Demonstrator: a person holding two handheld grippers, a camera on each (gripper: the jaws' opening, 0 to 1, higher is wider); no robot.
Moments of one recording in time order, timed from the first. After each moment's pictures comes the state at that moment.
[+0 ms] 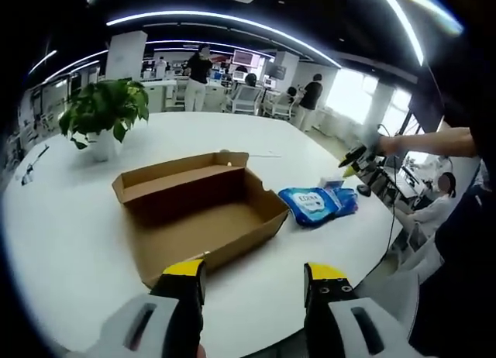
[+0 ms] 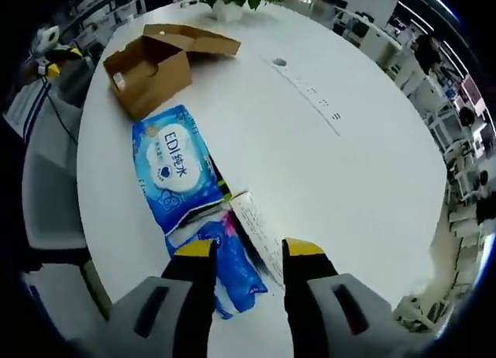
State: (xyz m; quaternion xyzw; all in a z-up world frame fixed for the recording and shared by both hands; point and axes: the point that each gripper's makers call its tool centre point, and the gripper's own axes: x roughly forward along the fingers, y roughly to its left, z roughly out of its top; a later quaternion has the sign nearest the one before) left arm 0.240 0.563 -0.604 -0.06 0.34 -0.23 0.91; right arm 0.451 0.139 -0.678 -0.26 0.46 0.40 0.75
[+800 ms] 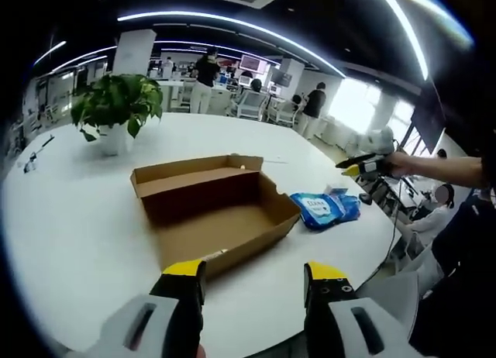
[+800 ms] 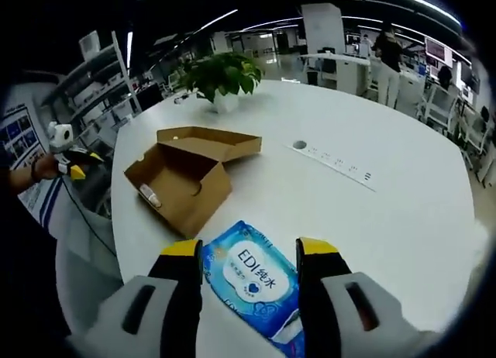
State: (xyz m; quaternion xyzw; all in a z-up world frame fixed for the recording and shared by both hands) left arm 0.244 0.600 -0.608 -0.08 0.33 -0.22 0.91; right arm 0.417 0.275 -0.619 -0.06 0.35 0.43 0.83
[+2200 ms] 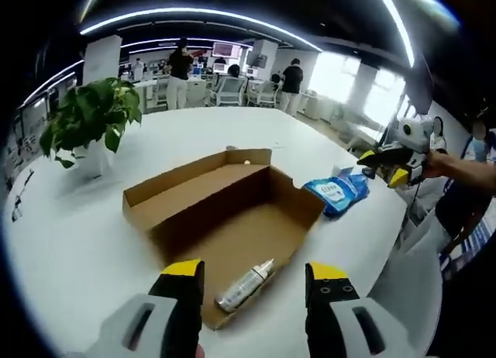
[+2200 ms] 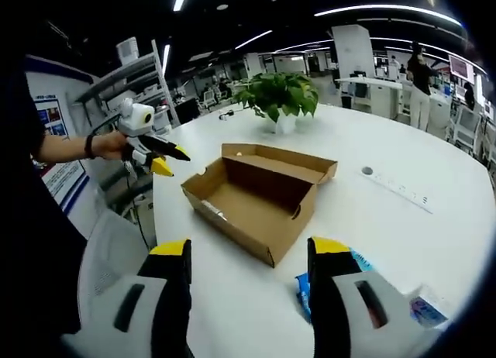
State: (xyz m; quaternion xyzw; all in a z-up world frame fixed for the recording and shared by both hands) left arm 0.316 0.618 -0.630 0.01 0.36 -0.30 0.88; right arm 0.321 0.374 -0.600 -0.04 0.28 0.51 0.81
